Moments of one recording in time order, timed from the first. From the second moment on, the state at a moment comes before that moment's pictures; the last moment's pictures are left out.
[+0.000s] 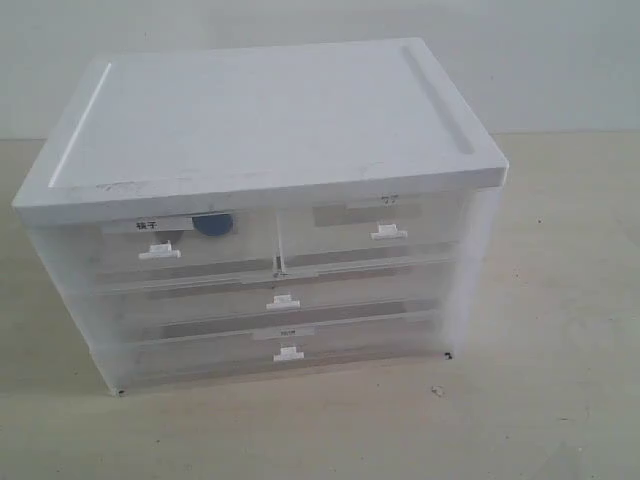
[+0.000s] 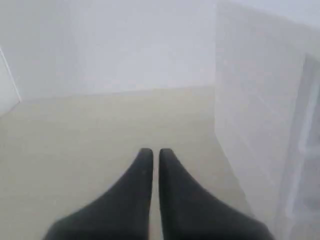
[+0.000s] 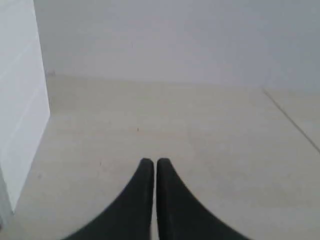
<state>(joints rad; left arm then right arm) 0.06 0.00 0.00 0.04 0.21 0.05 -0.01 0.01 0.00 -0.08 0.22 0.00</state>
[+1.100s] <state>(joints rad) -0.10 1.15 -0.13 1.08 -1.13 -0.16 0.03 1.04 -0.11 -0.91 -1.11 0.66</state>
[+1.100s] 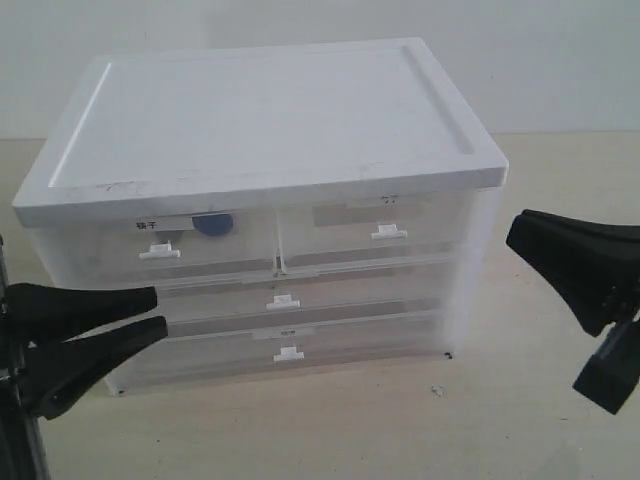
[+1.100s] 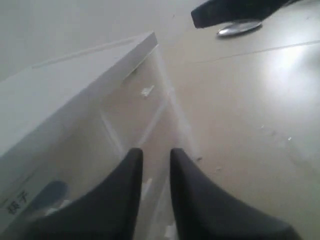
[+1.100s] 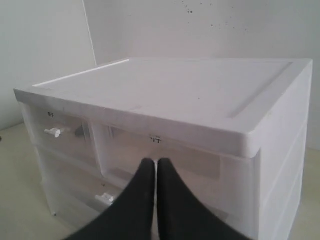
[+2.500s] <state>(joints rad) -0.33 1.42 -0.16 0.43 -1.07 0.99 0.24 1.36 -0.31 -0.75 -0.97 0.47</state>
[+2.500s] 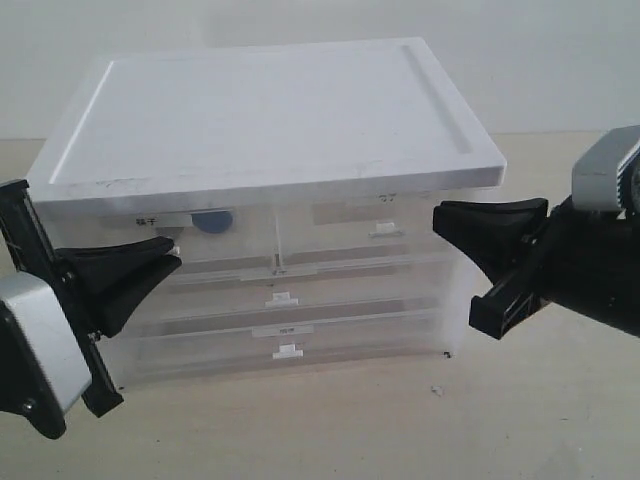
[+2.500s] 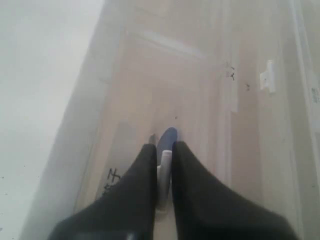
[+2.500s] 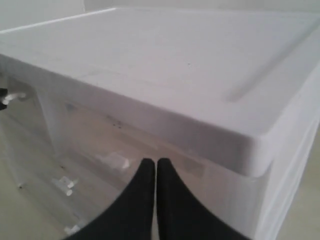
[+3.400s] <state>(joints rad) -0.33 1.08 -0.01 0.78 -0.99 0.66 0.25 1.53 -0.38 -0.67 -0.98 0.43</state>
